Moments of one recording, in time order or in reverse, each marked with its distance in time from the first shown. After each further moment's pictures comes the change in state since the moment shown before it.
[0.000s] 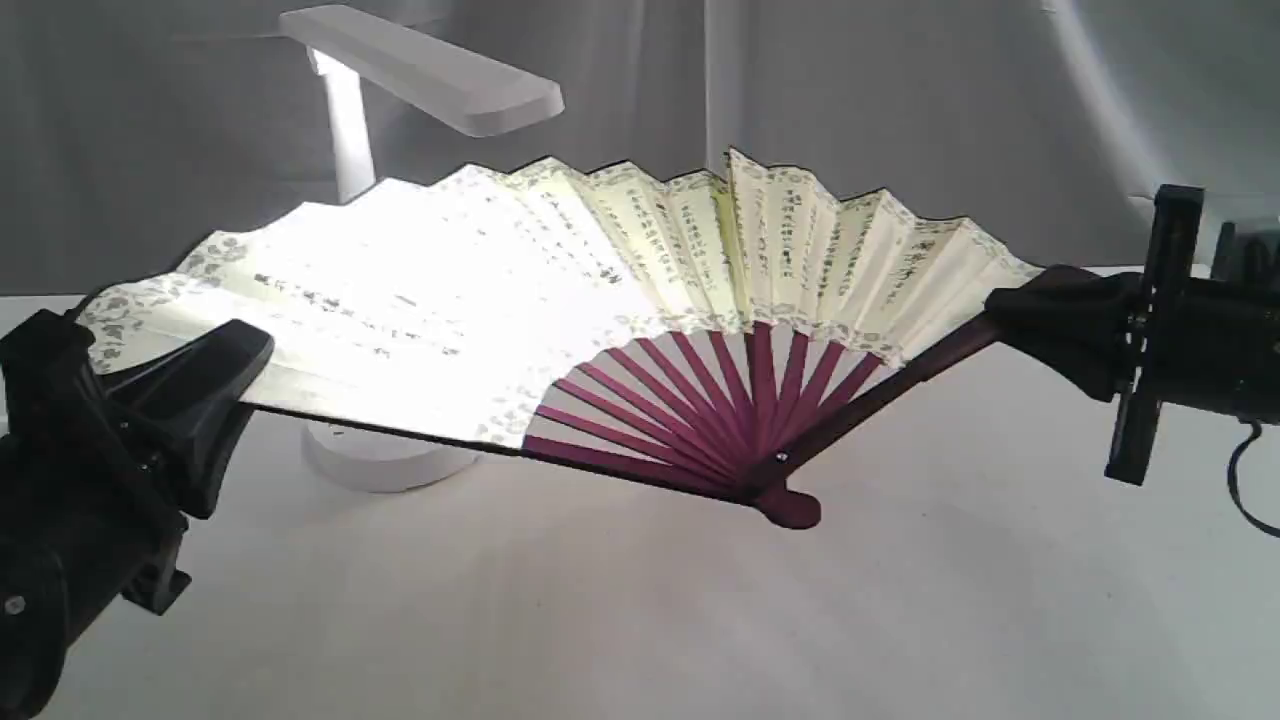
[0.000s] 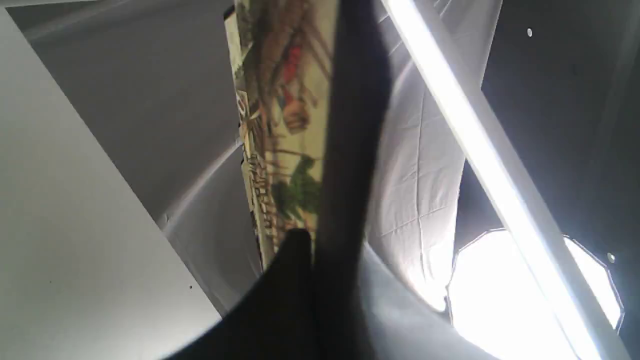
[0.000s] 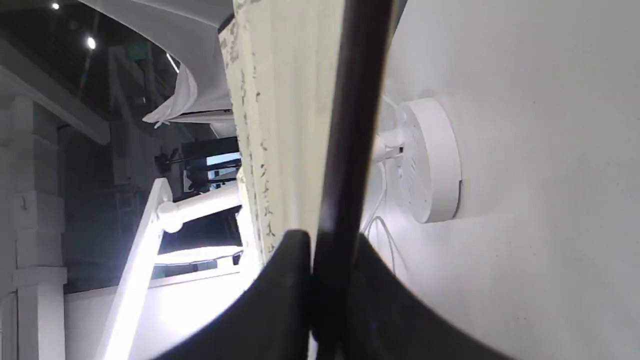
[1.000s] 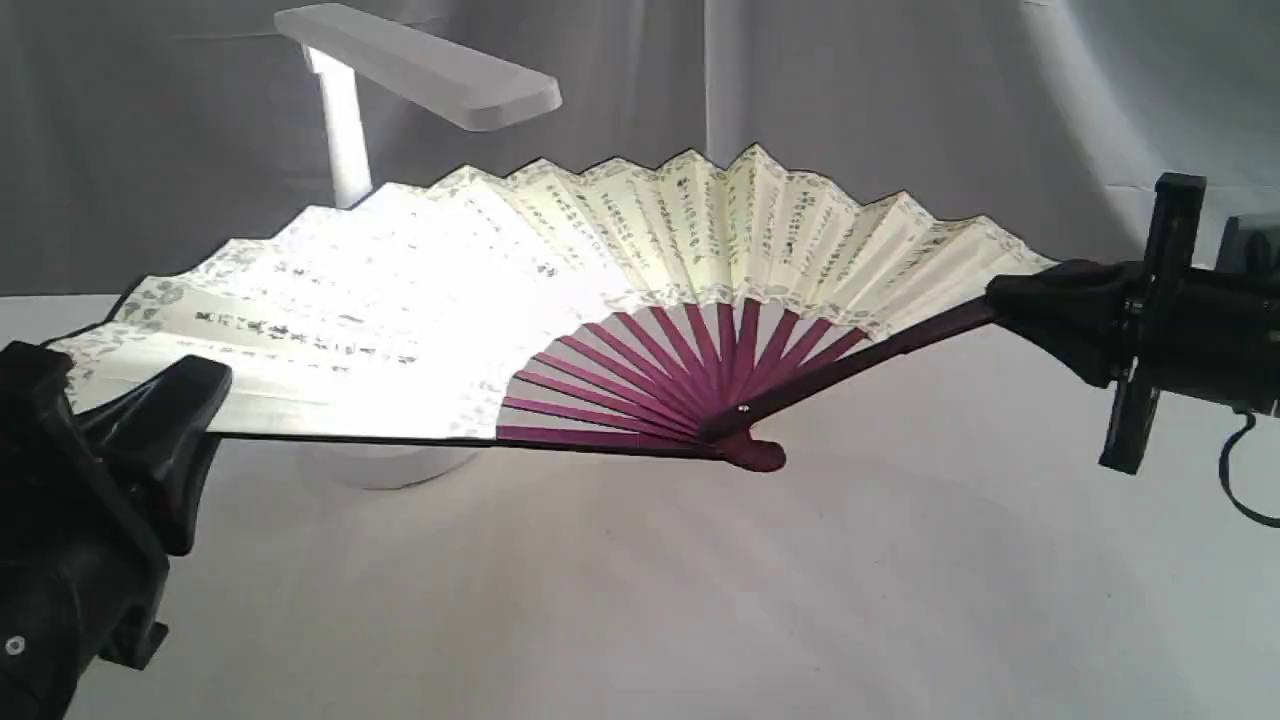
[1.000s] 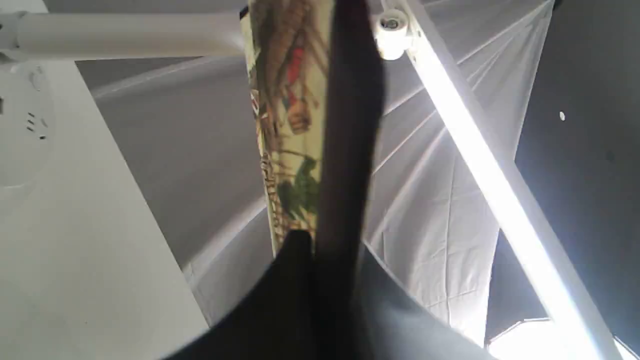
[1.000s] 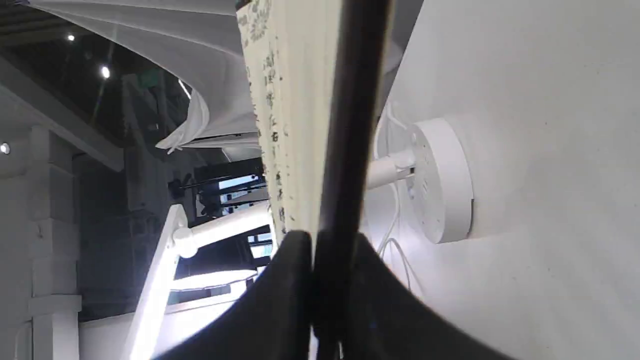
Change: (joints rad) left arm -0.235 -0.029 0.031 -0.450 0.000 0.160; right arm 0.009 -0.002 0.000 0.057 -0.021 0.025
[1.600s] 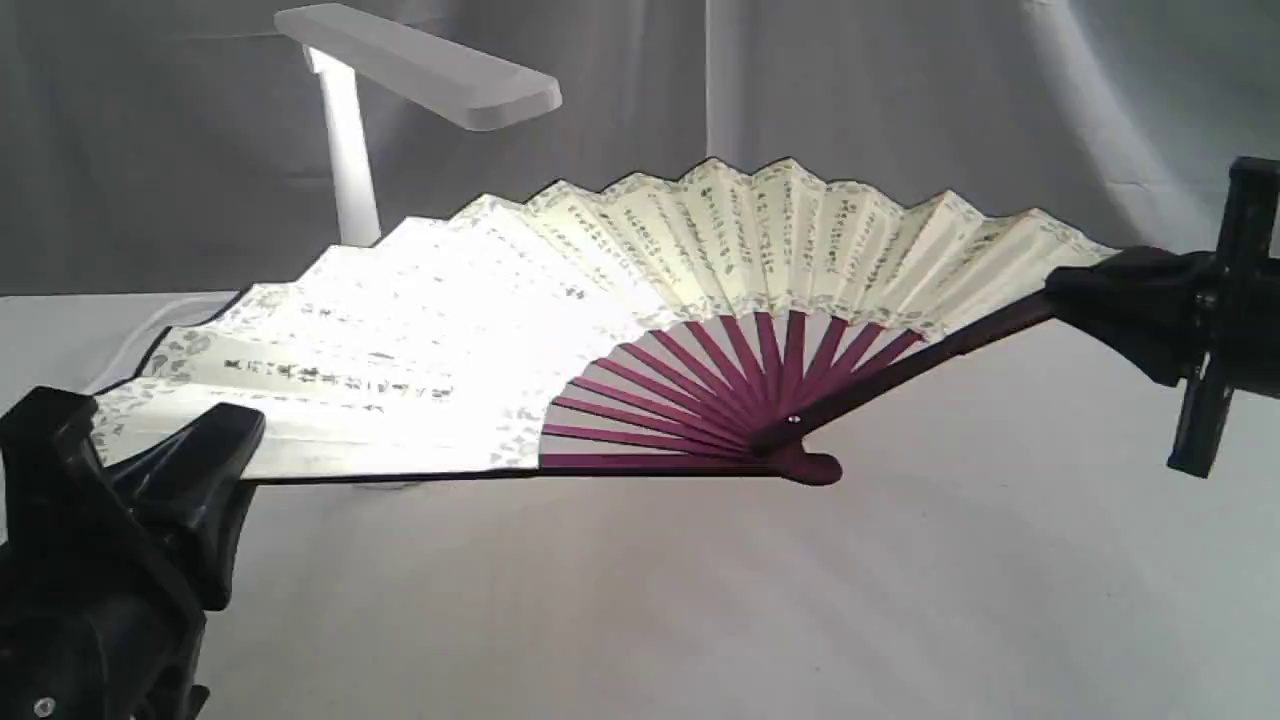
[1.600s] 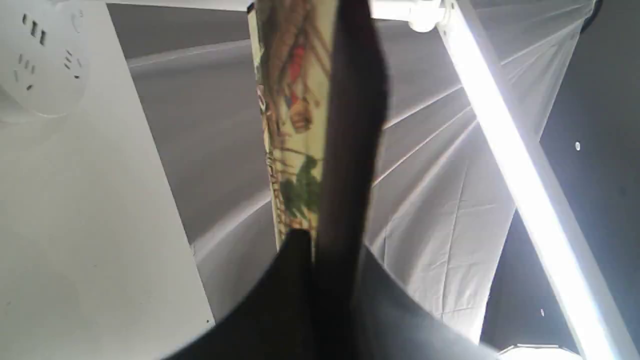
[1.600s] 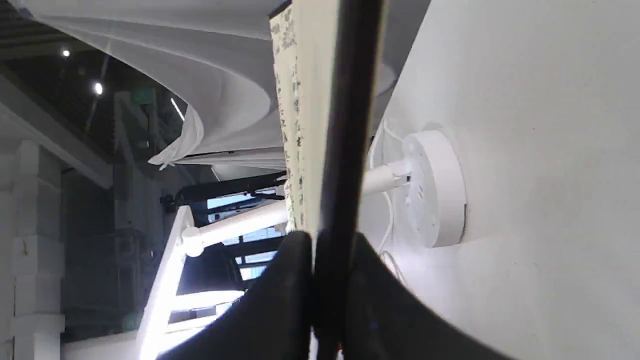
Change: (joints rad) left arm -0.245 -0.008 0.000 -0.290 -0.020 0.033; right arm -0.079 -0.106 0.089 -0.047 -0.003 -0.001
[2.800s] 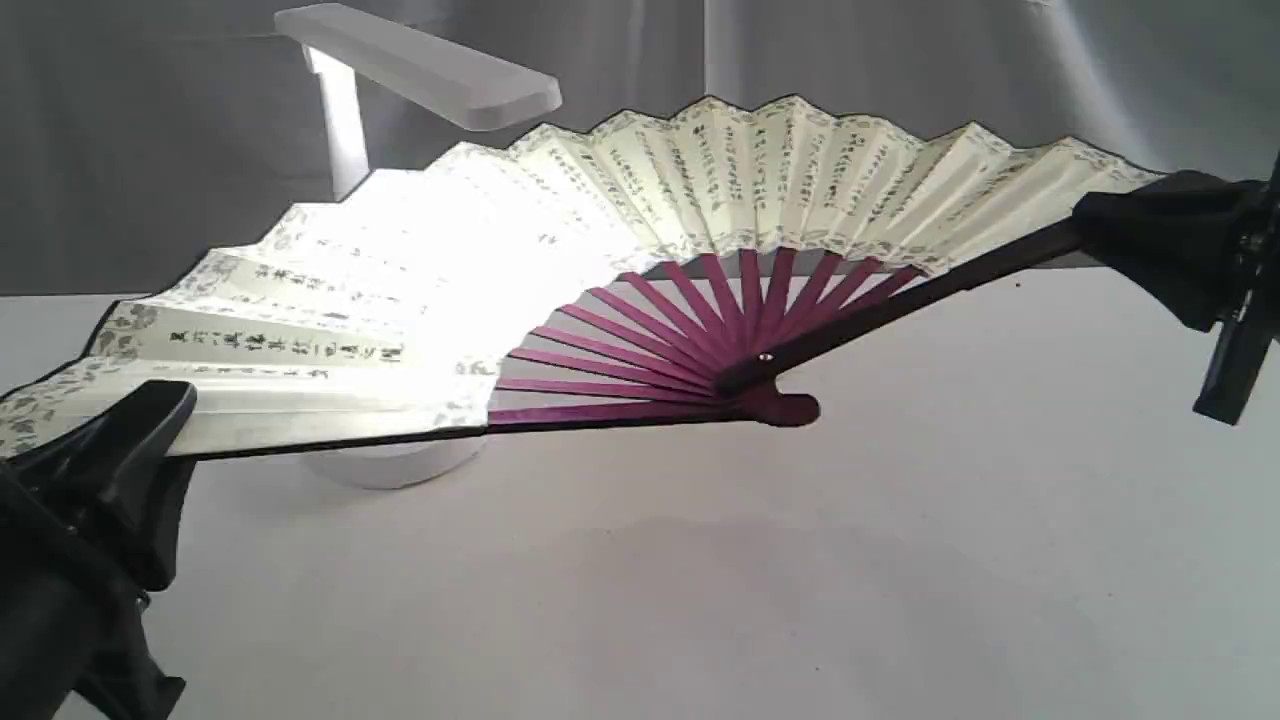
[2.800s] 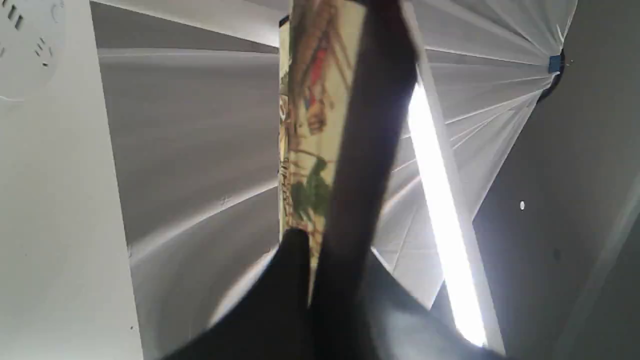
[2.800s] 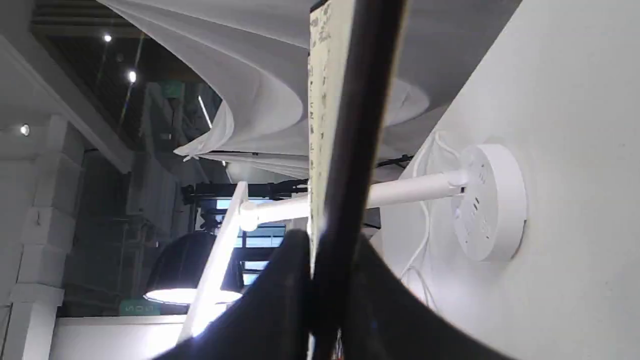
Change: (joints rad) left arm -0.019 -0.138 0.001 -0.097 0.033 -0.060; right arm 0.012 -0.188 0.060 0.061 0.004 -0.037
